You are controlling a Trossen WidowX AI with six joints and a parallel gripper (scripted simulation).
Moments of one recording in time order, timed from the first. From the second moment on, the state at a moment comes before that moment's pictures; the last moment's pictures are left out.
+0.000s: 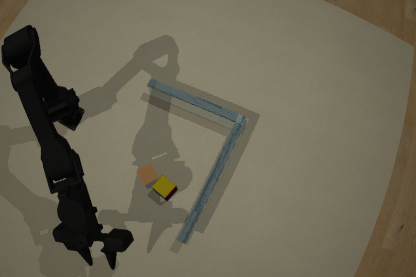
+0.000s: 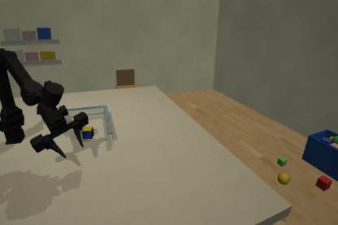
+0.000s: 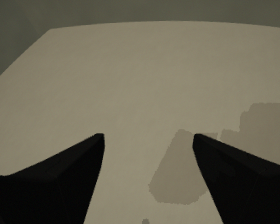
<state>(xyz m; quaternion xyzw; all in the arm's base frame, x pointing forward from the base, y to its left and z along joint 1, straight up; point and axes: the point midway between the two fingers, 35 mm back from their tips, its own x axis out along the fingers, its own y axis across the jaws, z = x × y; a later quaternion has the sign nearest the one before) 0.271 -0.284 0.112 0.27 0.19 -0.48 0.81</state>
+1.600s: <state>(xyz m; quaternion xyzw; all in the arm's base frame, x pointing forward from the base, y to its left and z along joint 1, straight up) 0.320 -0.057 0.103 0.56 0.43 -0.56 0.44</state>
